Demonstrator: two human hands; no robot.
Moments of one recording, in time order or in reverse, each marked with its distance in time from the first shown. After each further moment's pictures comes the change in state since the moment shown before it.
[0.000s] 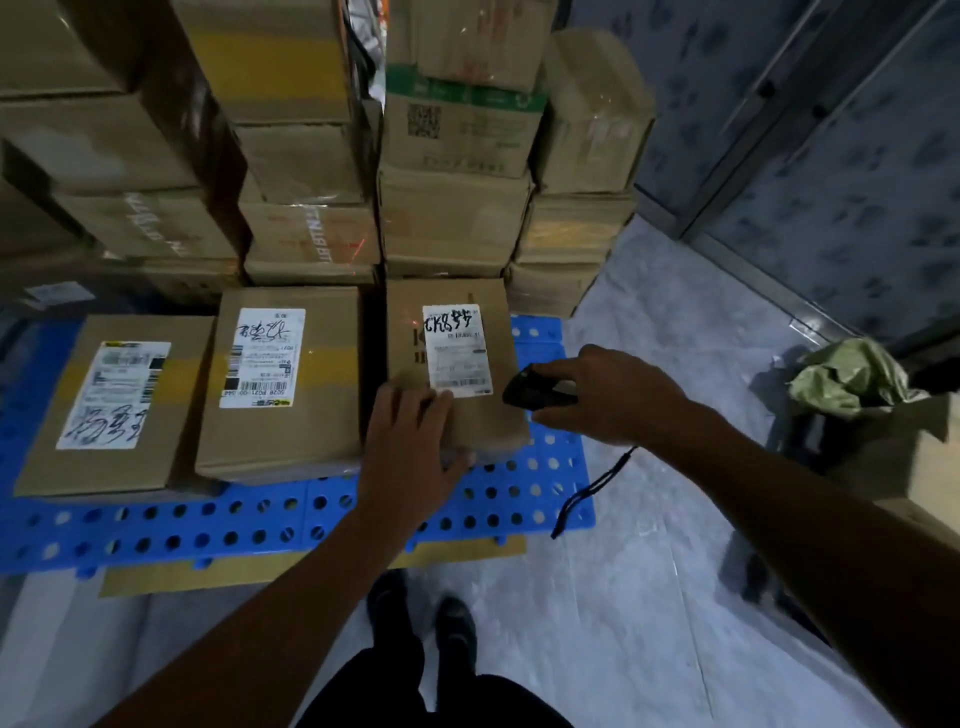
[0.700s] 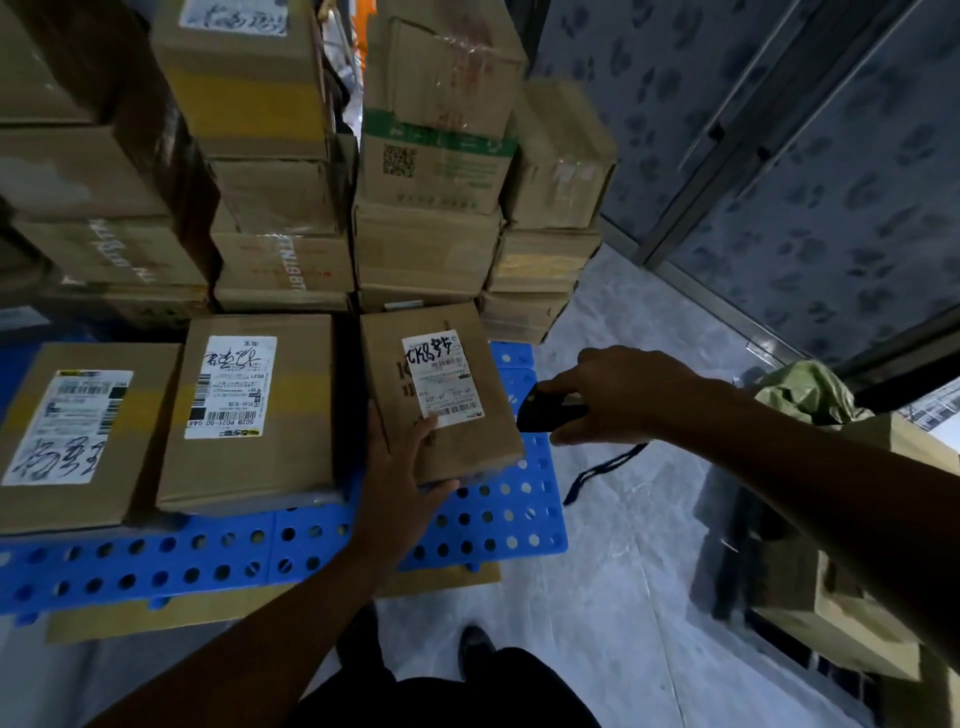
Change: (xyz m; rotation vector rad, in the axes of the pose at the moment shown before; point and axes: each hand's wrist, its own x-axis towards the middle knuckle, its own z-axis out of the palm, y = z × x) left_hand -0.003 0.013 0.037 -0.590 -0.017 -0.237; right_hand -0.010 0.016 -0.052 -0.340 -0.112 -0.098
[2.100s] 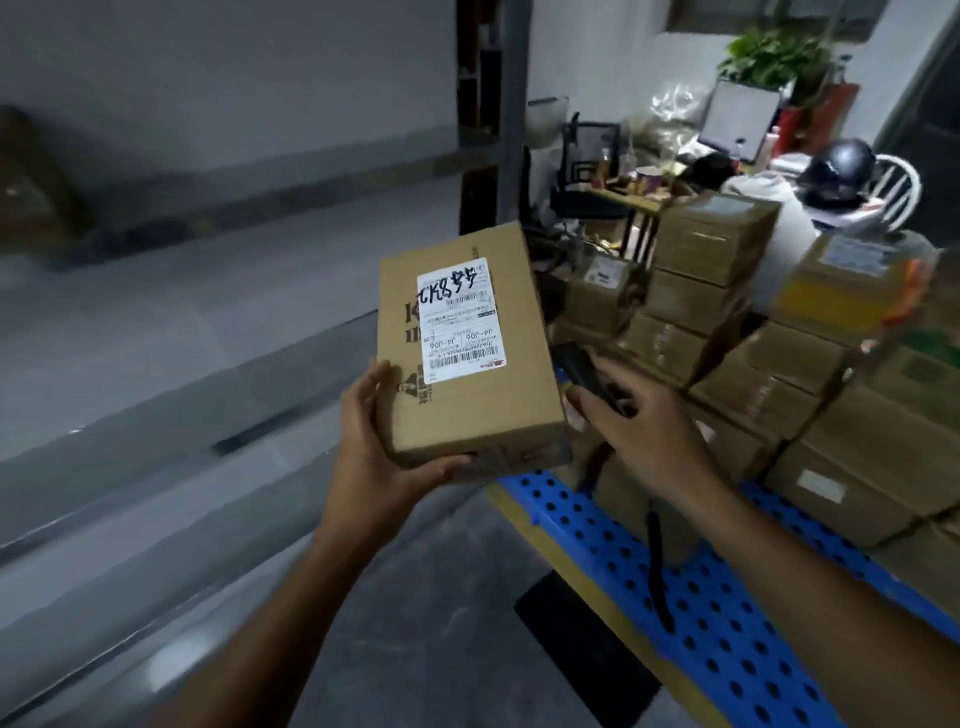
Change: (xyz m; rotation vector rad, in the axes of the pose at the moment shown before) left_hand -0.324 0.080 -0.308 -0.016 1.048 -0.165; right_hand -0.071 -0.341 -0.072 1.078 0.435 -0.874
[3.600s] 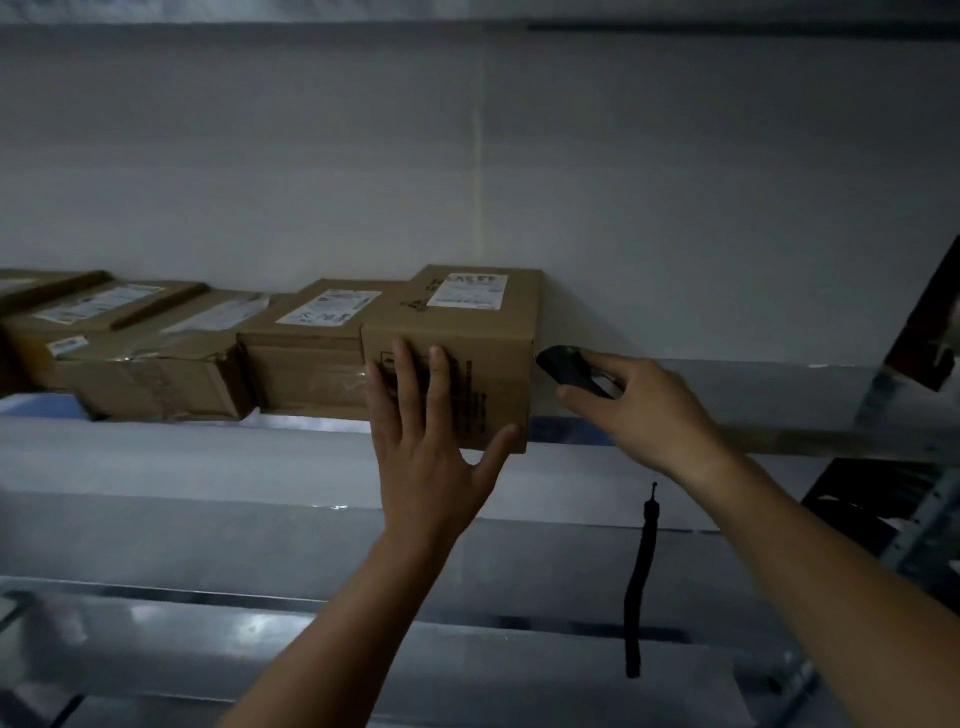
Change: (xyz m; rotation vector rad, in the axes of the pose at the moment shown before) left_hand 0.273 -0.070 -0.174 1.090 0.895 0.062; right_hand 0.385 -0.190 0.273 0.022 -0.573 -0.558
